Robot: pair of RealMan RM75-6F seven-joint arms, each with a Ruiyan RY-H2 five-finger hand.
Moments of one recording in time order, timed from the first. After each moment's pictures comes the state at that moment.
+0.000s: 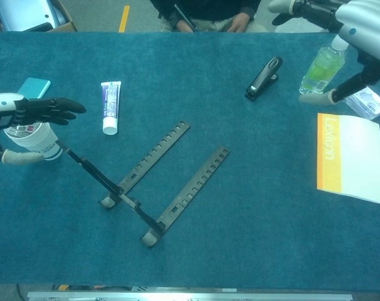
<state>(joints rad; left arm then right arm) -0.83 -0.98 0.44 -1.58 1.90 1.14 -1.24 0.53 -1.02 0.04 -1.93 -1.62 1.19 -0.06</state>
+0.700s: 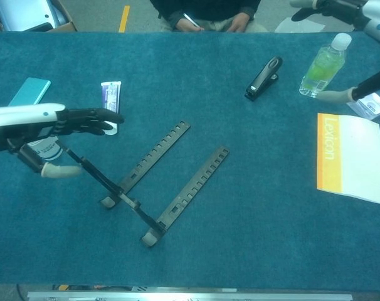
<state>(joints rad) -0.87 -1.01 0.34 -1.77 1.83 1.01 -1.09 0.49 -0.98 0.03 -1.88 -1.67 1.23 0.05</state>
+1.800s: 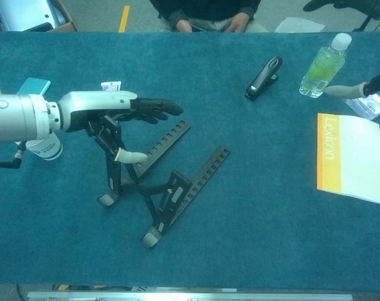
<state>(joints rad) -1.01 -1.12 0.09 -1.85 1.57 0.69 -0.86 0.45 -0.99 0.04 -1.84 -1.71 1.29 0.13</state>
